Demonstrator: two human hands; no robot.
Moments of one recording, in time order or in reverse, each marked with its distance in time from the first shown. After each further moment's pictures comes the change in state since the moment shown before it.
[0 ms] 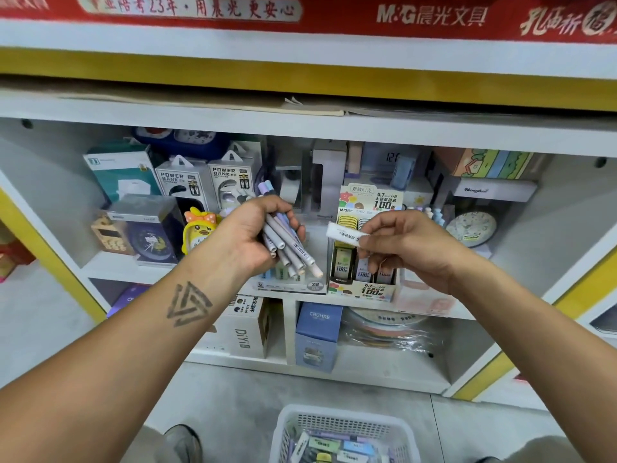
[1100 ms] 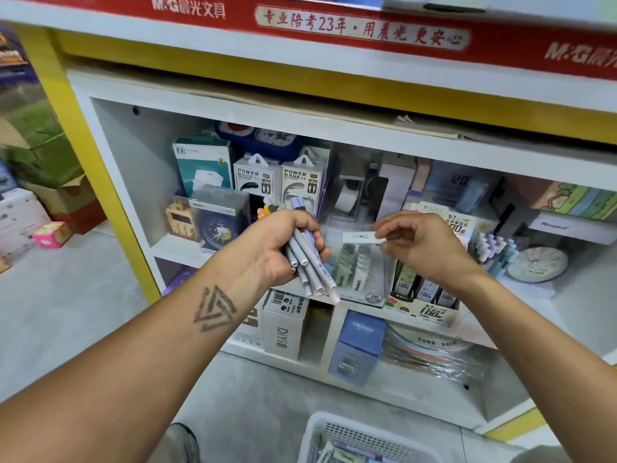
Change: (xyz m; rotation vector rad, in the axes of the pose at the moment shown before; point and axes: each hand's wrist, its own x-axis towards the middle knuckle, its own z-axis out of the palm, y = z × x) left_hand -0.026 0.034 -0.064 0.136 0.051 -0.053; right_hand 0.051 -0.016 0.071 -0.494 0.114 -0.341
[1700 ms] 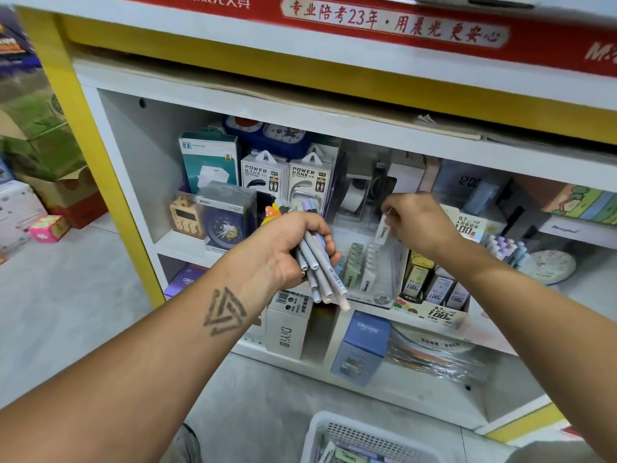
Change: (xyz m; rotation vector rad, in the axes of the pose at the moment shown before) left_hand 0.000 -0.001 -0.006 0.045 -0.006 -0.020; right_hand 0.059 0.011 0.008 -0.706 0.018 -0.146
